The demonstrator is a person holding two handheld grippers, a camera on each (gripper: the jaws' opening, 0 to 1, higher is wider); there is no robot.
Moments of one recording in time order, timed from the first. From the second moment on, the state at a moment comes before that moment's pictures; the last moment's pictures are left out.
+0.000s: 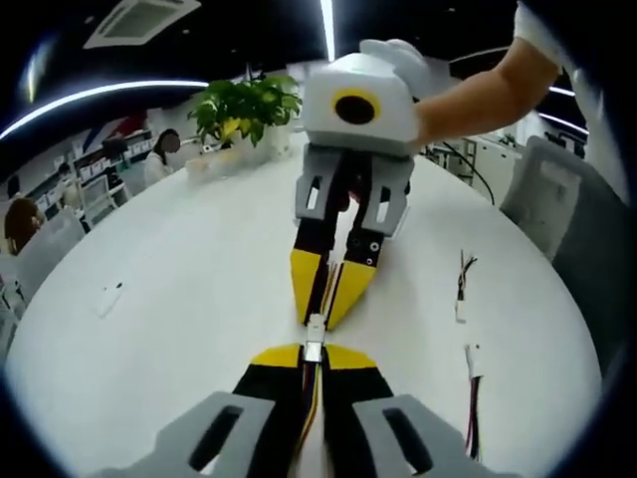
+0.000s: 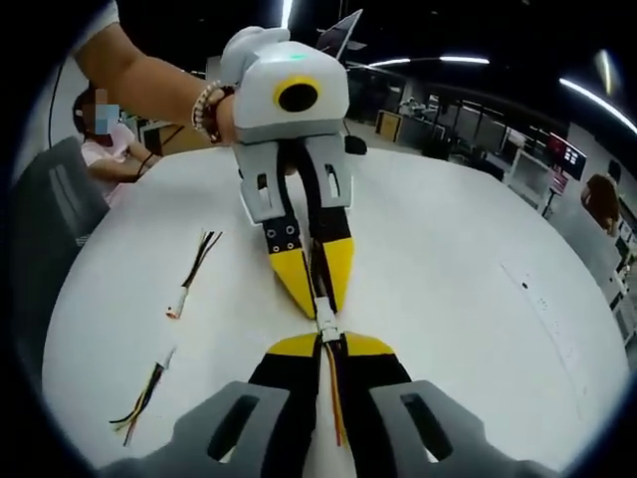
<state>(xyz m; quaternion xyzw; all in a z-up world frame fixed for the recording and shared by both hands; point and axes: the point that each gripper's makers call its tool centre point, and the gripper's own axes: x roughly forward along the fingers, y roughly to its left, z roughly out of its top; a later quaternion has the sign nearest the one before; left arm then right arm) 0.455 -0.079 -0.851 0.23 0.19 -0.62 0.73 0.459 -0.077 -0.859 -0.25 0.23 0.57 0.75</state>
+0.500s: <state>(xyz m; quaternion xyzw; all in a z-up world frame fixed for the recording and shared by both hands) 0.453 -0.078 -0.849 0.23 0.20 -0.61 0.73 0.458 -0.078 -0.859 -0.23 0.23 0.57 0.75</state>
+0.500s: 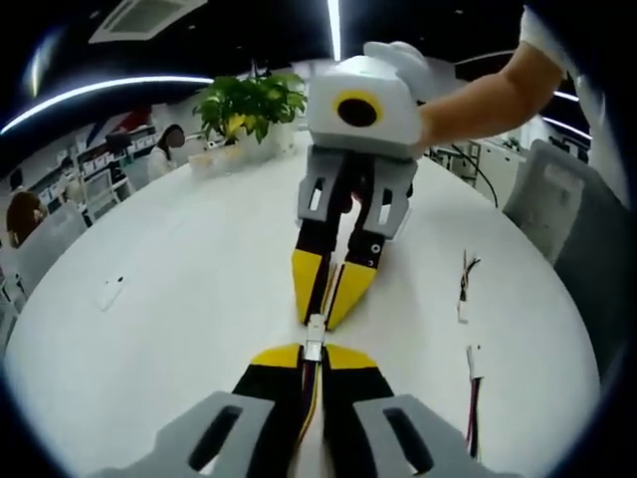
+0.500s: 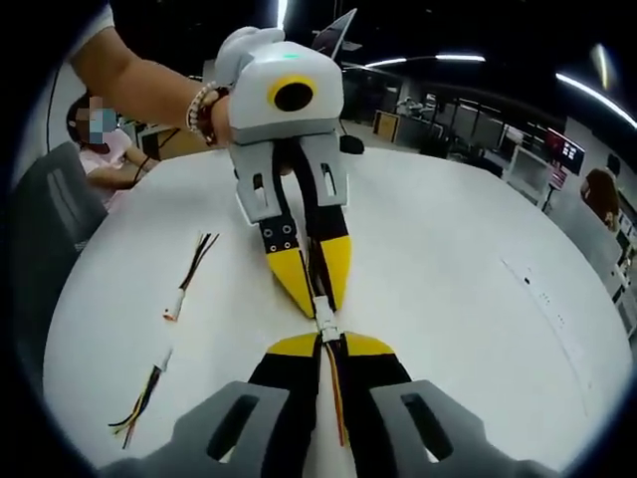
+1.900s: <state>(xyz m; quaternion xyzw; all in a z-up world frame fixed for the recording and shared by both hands) 0.382 -0.032 -0.729 0.16 0.12 -0.55 0.81 0.387 -0.101 -0.748 -0.24 0.19 0.52 0.80</state>
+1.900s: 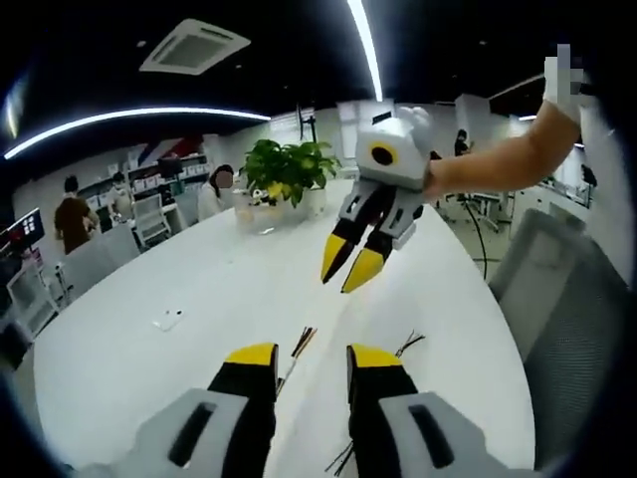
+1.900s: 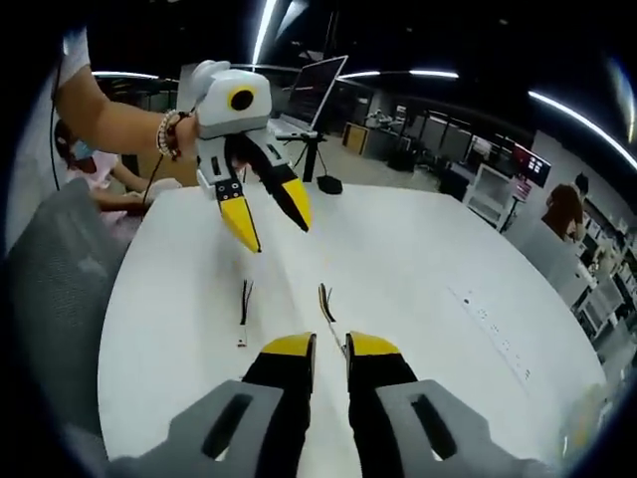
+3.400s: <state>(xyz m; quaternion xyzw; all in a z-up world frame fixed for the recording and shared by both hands) 0.352 -0.037 -0.829 0.13 0.21 -0.56 0.79 0.340 -0.093 -0.842 -0.20 0.27 0.54 0.77</state>
